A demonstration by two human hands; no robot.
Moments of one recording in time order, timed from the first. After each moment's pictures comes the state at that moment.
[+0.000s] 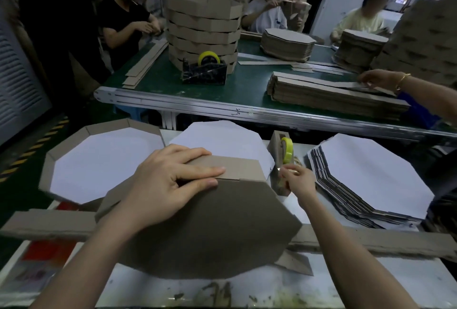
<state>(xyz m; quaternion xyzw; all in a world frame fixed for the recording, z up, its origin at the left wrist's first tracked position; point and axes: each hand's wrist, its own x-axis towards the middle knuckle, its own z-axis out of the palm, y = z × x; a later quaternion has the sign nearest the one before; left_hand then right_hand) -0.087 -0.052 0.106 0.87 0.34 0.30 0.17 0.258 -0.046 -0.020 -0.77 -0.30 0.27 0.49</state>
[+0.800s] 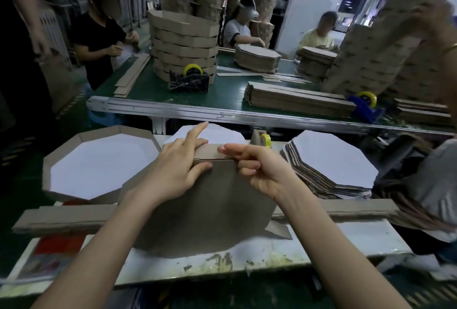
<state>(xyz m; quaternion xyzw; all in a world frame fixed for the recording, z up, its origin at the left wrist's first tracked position) -0.116 -0.076 0.102 0.88 0.33 0.29 0.16 0.062 -0.154 0.147 -0.48 -0.24 0.61 0.58</state>
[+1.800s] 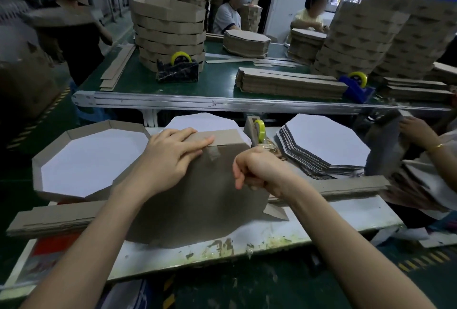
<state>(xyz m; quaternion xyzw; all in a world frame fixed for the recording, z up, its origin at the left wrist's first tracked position) -0.125 -0.080 0.106 0.91 0.32 0.23 0.11 0.064 -0.179 0.134 -0.69 -0.41 0.47 0.37</state>
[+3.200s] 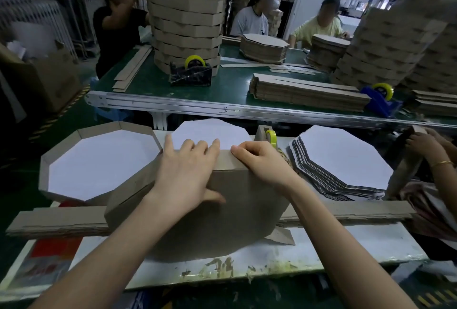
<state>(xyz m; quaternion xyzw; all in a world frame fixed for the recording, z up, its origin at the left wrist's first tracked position) -0.077 -0.087 0.113 0.90 0.41 0.08 -0.09 0.106 -0.128 0.118 -0.66 -0.60 0.27 0.36</state>
